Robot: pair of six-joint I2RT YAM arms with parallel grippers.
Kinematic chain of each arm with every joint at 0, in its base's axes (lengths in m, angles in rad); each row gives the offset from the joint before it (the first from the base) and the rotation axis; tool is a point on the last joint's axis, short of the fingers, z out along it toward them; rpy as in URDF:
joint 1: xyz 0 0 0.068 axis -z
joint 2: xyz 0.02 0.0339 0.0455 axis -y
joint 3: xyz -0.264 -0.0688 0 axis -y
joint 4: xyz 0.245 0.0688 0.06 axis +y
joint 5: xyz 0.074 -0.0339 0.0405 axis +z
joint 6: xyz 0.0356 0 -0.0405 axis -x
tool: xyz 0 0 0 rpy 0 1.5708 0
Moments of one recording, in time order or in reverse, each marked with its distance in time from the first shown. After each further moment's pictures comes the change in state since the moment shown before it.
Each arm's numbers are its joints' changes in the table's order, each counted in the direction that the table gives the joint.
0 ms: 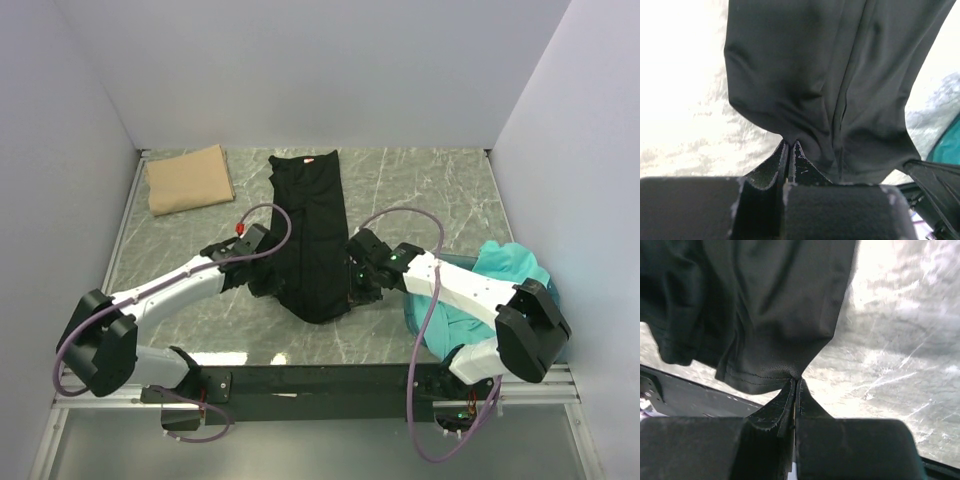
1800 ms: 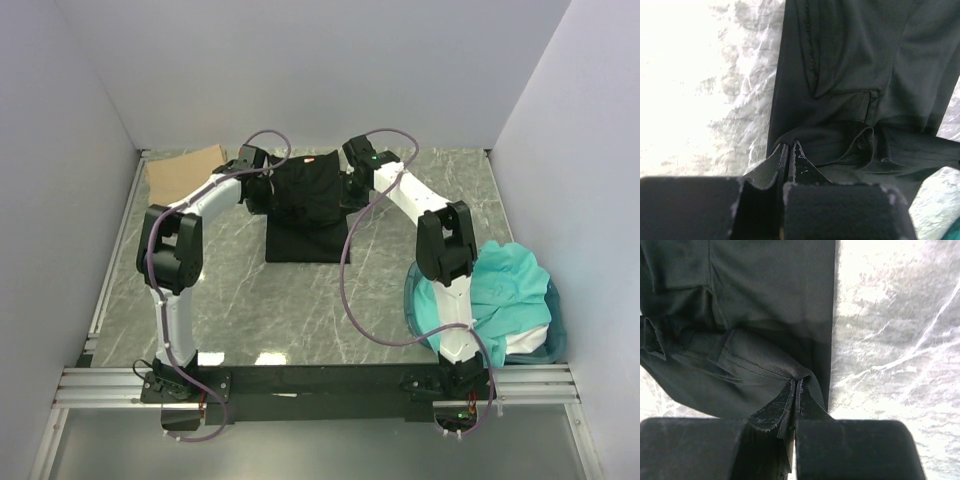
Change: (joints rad) left arm -0.365 -0.718 0.762 -0.039 -0.069 -0.431; right arm 0.360 -0.801 1.021 0.177 0.028 0.299
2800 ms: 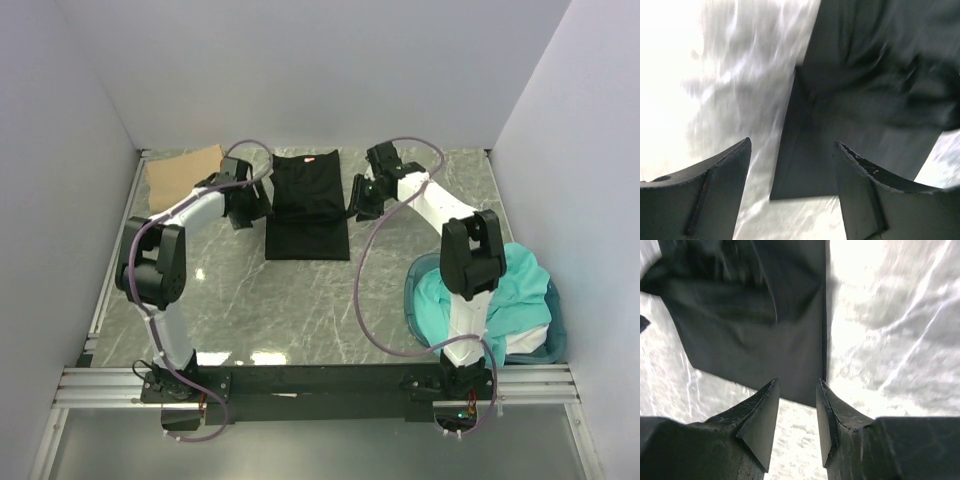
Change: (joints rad) left arm -0.058 0.139 -0.203 -0.098 -0.039 0.056; right arm 0.075 0.189 -0.267 -0.153 0.149 -0.039
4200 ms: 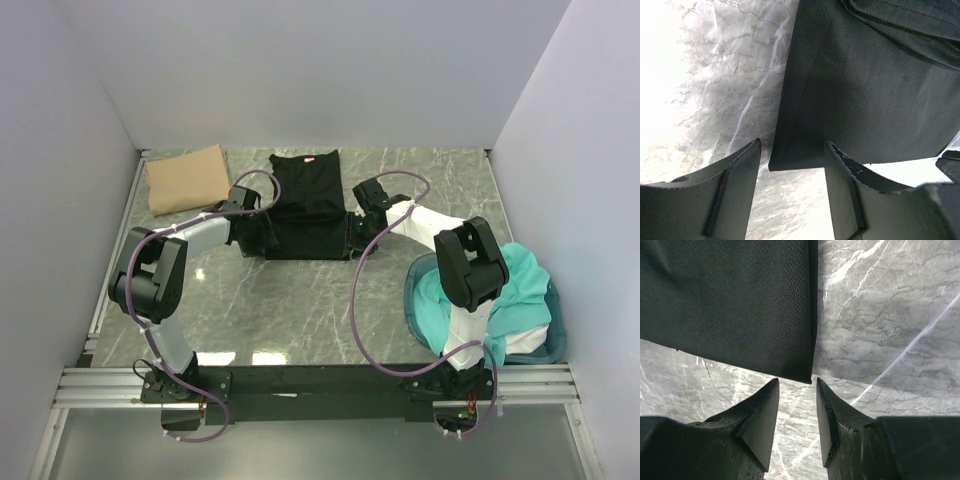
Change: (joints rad) left arm 0.081 0.122 -0.322 -0.117 -0.036 0.072; right arm -0.107 0.107 -0.364 -0.129 -0.041 -0.041
